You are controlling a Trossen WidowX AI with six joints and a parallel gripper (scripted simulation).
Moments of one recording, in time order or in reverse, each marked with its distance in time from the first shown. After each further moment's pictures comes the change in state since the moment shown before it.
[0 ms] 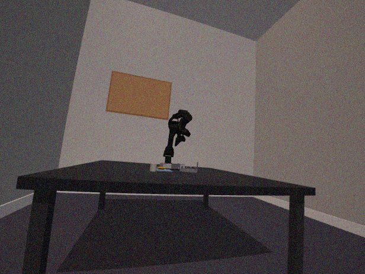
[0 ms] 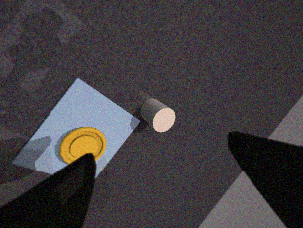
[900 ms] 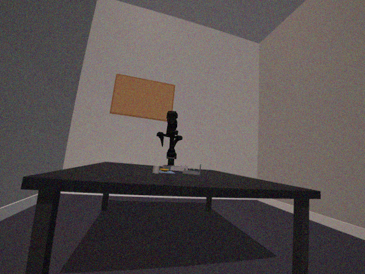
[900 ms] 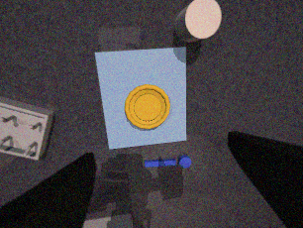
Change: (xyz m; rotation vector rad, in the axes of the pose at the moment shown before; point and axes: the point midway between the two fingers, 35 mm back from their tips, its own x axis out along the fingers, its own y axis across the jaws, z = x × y) arm 0.020 0.024 -0.083 0.784 0.019 0.390
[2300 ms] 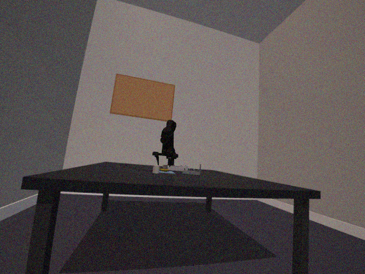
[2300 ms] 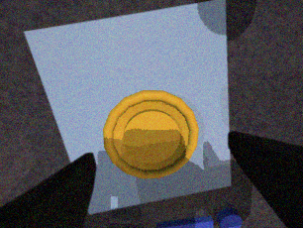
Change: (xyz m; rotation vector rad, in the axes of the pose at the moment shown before) arm 0.141 -0.006 -0.018 0.102 0.007 0.040
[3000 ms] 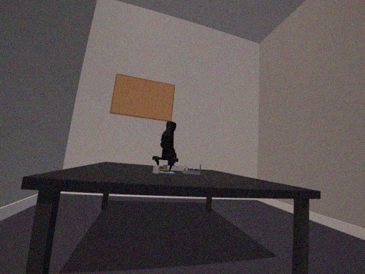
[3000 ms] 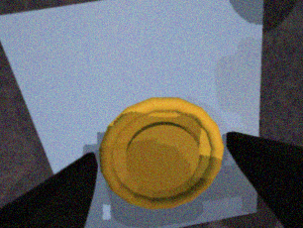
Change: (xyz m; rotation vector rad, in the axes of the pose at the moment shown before) arm 0.031 0.004 -0.002 -0.005 0.004 0.001
